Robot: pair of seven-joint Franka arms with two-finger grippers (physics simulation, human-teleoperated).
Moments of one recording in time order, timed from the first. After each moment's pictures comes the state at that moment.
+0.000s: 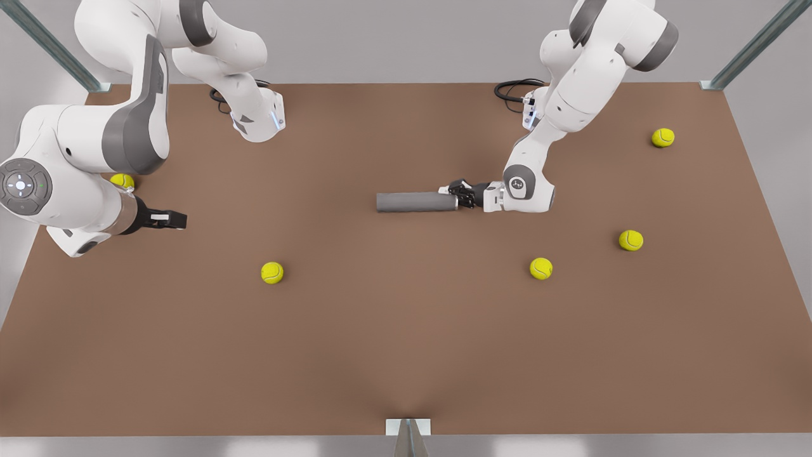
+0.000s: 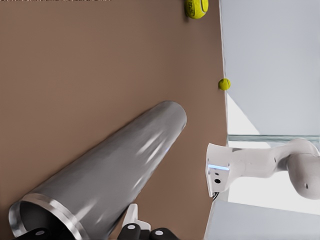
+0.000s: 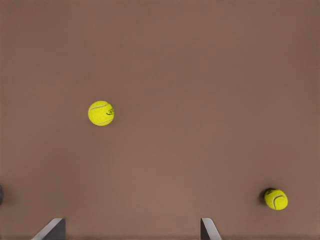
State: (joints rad) left arm -0.18 0.44 -0.35 -2.42 -1.57 2.18 1.27; right arm 0.16 0.34 -0.13 -1.15 -0.03 1.22 0.06
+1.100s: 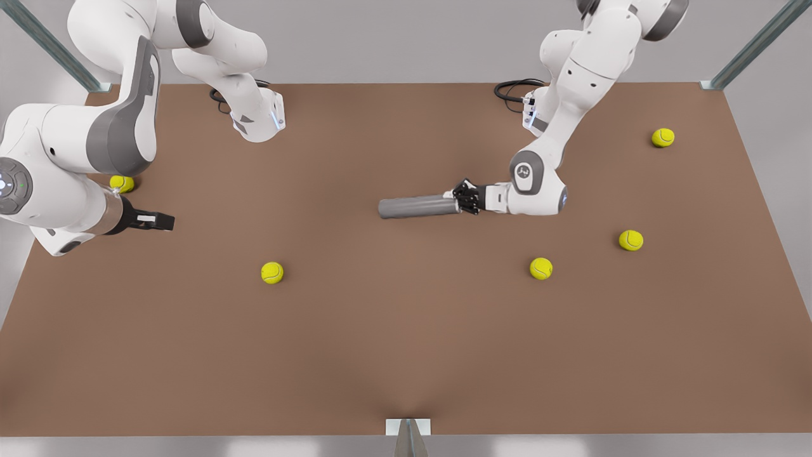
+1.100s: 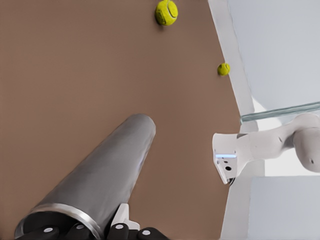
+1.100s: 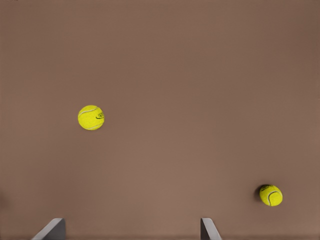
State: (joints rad) left arm -0.17 0.25 -0.34 -2.34 -1.29 2.18 1.10; right arm 0.13 0.34 -0.13 -1.14 -0.04 1.22 0.07
